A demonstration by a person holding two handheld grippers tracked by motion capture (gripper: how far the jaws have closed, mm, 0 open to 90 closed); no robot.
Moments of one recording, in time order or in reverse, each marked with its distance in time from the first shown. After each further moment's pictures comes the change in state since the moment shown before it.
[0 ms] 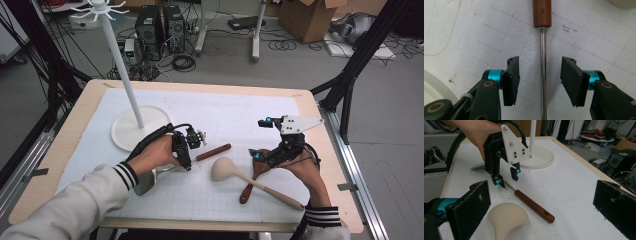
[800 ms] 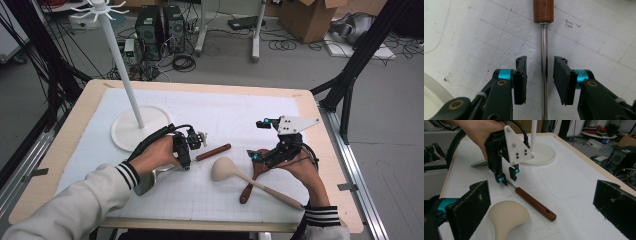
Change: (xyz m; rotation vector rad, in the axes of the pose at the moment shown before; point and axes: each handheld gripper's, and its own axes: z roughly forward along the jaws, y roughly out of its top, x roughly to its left) left arm 0.002 0.002 0.005 0.039 -0.016 -0.006; right arm 0.000 -0.001 0.005 0.025 0.006 -0.002
